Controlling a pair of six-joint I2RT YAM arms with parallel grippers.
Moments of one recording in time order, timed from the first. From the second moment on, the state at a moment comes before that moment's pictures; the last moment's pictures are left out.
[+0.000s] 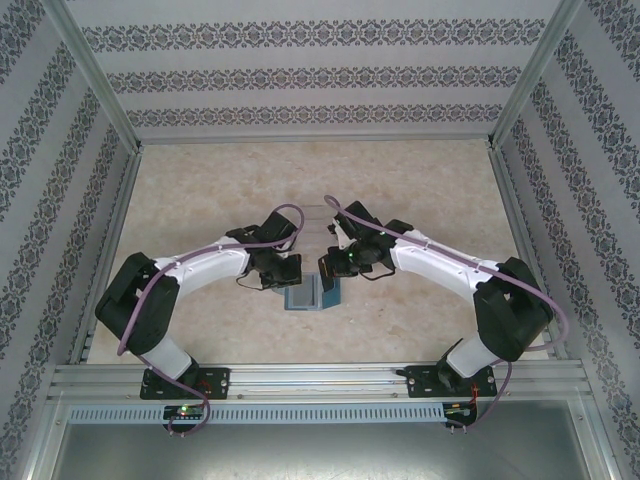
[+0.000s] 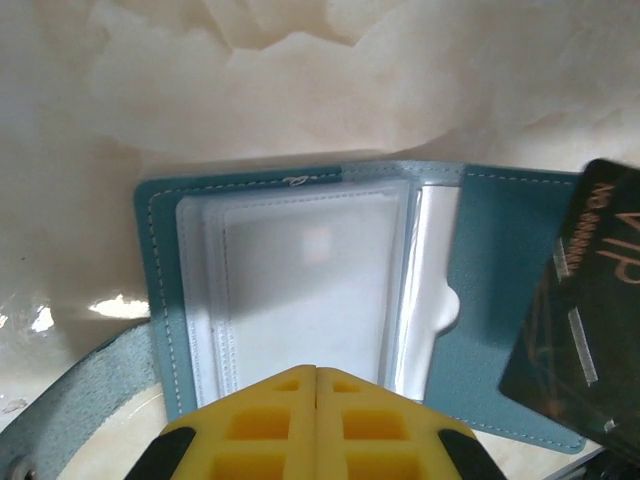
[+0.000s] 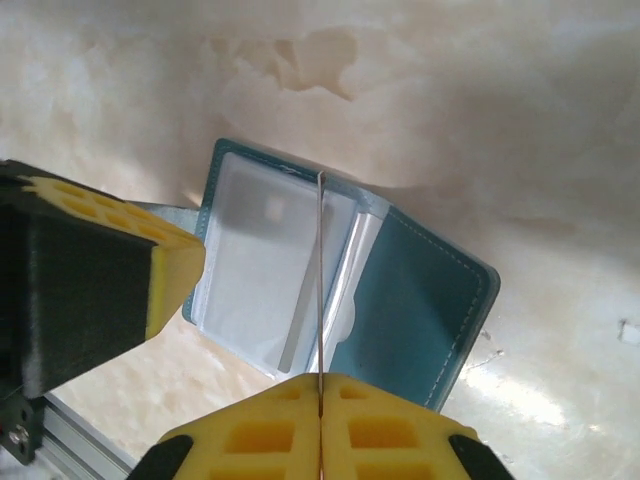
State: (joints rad) left arm -0.61 1.61 0.96 -0.57 0.30 -0.74; right arm 0.69 1.55 1.06 -0.63 -0.30 0.50
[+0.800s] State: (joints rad) left arm -0.52 1.50 0.84 -0.56 0.33 -0.76; right arm 0.60 1.91 1.67 -0.98 -0.27 -0.51
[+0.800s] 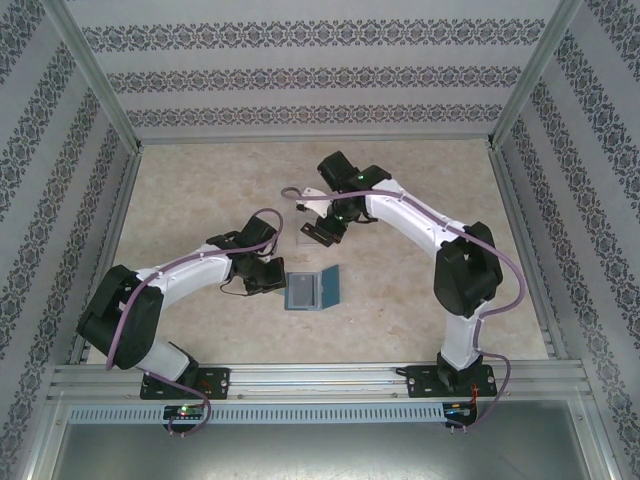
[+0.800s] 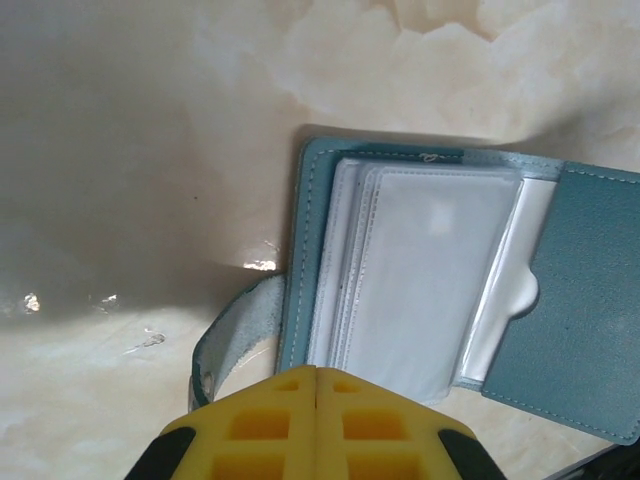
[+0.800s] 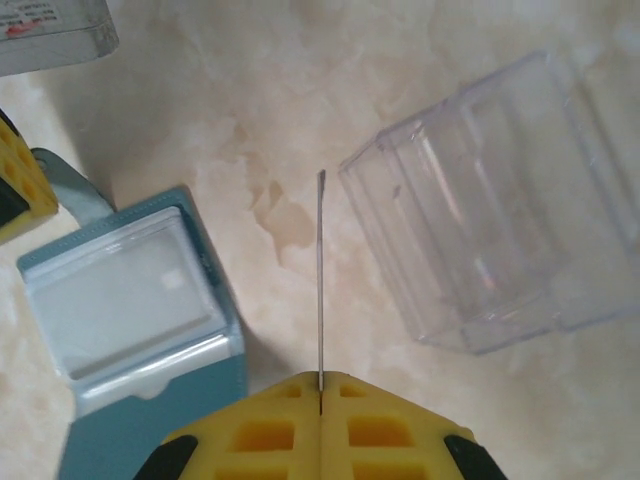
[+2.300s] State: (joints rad) left arm -0.44 1.56 0.86 -0.56 0.37 -0.74; right arm 0.55 2.49 2.49 -1.56 -0.23 -0.99
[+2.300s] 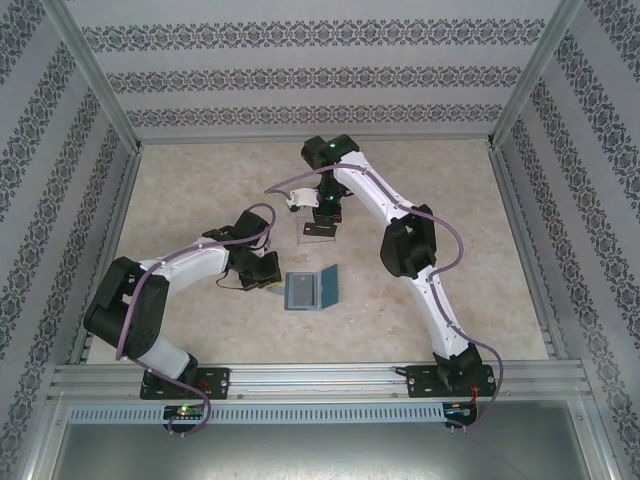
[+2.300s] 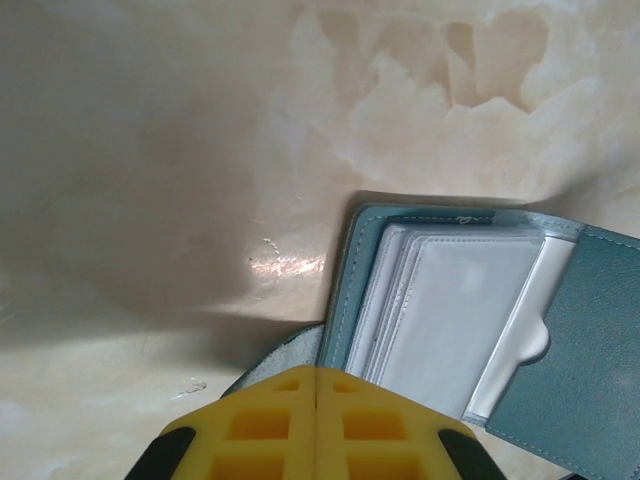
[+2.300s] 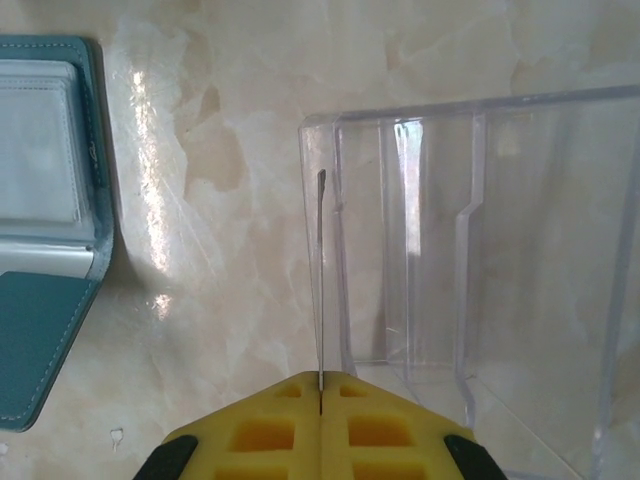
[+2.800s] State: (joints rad) left arm -0.44 1.56 0.86 -0.56 0.37 -0.74; right arm 0.57 2.46 2.52 -1.57 -0.22 -0.99
